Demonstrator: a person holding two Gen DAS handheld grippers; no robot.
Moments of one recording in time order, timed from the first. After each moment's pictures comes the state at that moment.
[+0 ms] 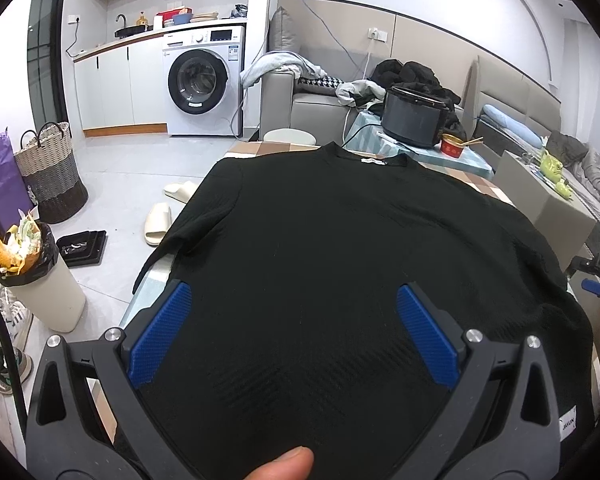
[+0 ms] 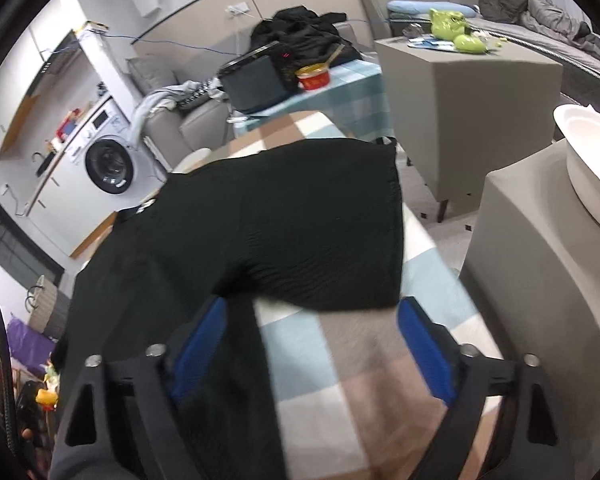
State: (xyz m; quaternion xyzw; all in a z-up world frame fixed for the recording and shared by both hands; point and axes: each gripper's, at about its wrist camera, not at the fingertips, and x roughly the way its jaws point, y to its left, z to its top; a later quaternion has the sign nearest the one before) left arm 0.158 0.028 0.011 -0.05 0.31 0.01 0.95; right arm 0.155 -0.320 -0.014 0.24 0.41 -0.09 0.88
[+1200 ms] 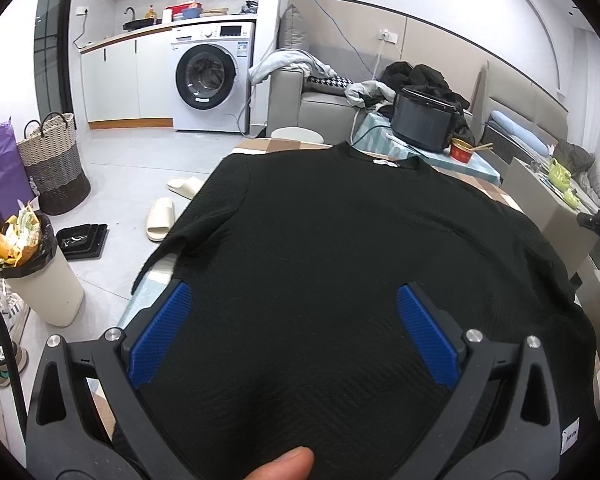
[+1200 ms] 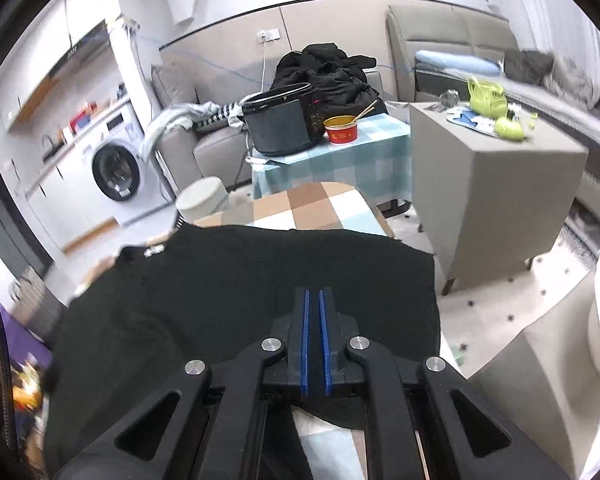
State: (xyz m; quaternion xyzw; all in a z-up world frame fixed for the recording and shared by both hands) left arm 0.182 0.046 -0.015 -0.06 0.31 0.02 0.95; right arm 0.228 -0.299 0.051 0.16 0.35 -0.09 0.92
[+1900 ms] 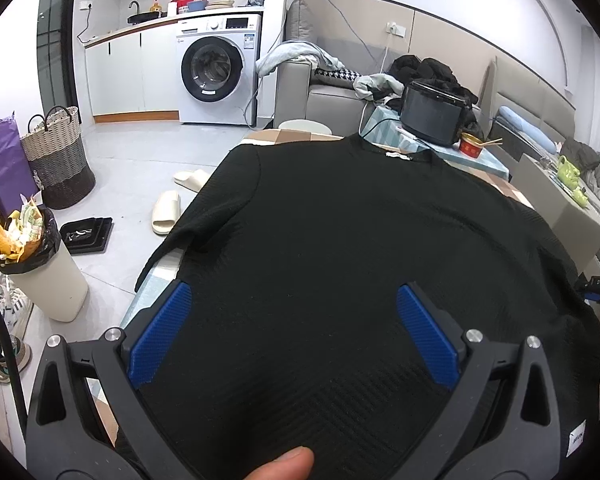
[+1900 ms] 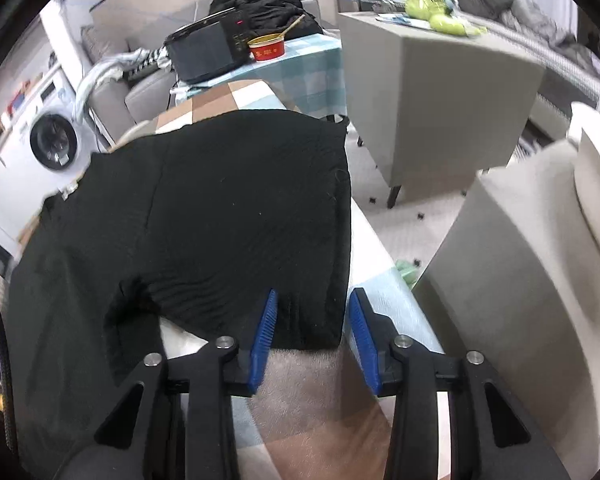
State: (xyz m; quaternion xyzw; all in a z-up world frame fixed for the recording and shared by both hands) left arm 0.191 0.056 -0.025 -0.06 0.33 0.03 0.94; right arm 0.197 -0.337 -0.050 0.17 0.47 -0.17 0.85
